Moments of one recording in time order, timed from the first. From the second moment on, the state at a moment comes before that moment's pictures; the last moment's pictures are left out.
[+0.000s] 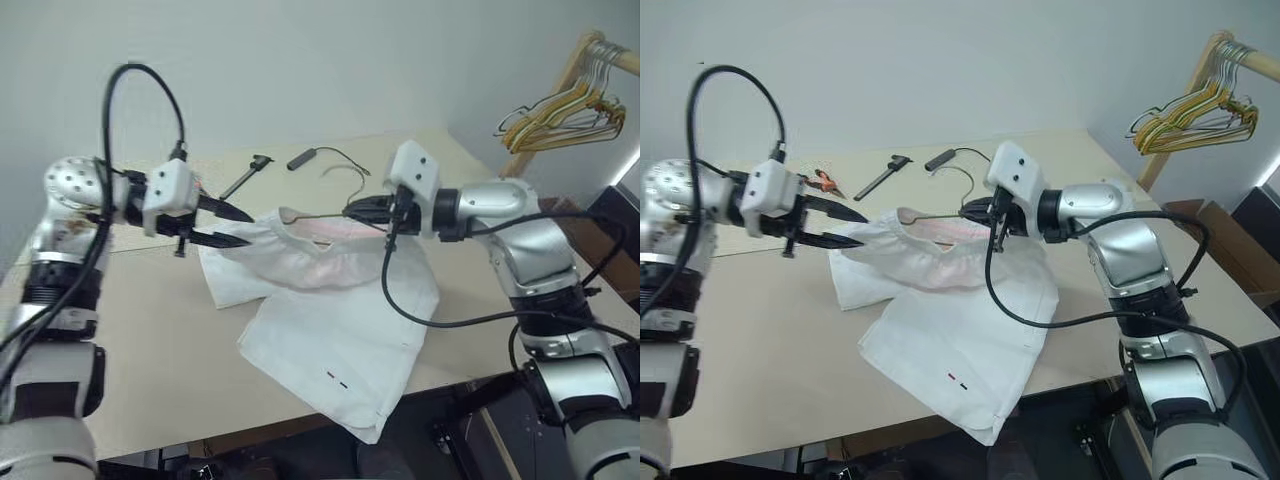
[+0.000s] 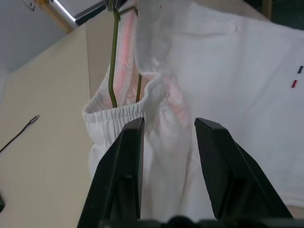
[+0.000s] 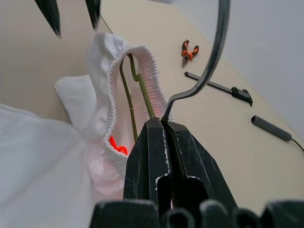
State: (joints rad) left arm -0.95 0.73 -0.19 0.61 -0.21 -0.19 -1.52; right arm -0.89 -0.57 0.20 -0.03 0.24 0.53 0.99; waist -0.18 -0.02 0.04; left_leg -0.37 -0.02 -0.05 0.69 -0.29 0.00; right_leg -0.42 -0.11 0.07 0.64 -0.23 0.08
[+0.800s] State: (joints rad) left arm -1.13 0.65 -0.24 0.90 -0.14 -0.19 -1.43; right arm -0.88 -0.60 0.21 -0.08 0.25 0.56 1.04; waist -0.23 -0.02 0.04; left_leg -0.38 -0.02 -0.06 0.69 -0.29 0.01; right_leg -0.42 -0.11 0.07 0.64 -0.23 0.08
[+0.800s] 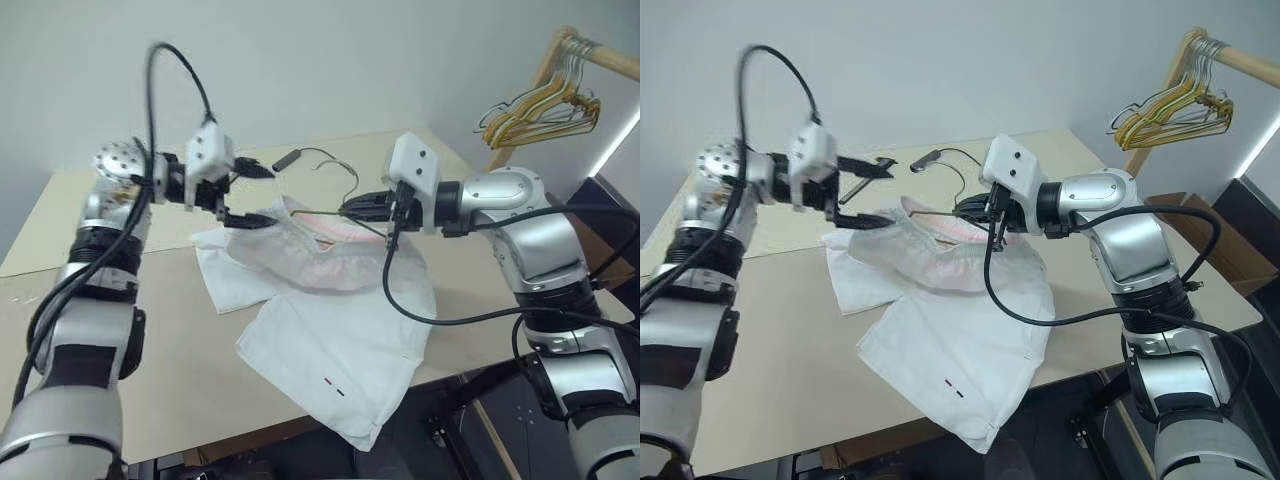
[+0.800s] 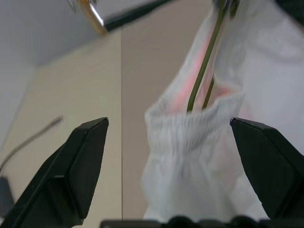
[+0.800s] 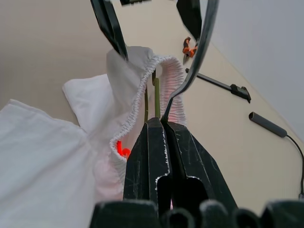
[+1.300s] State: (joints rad) left arm -1.17 0.59 -0.25 1.02 -0.02 -0.32 -1.54; right arm -0.89 -0.60 0.21 -0.08 0.26 0.55 1.07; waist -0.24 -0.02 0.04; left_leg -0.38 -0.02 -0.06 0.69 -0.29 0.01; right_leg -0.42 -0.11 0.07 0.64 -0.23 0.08
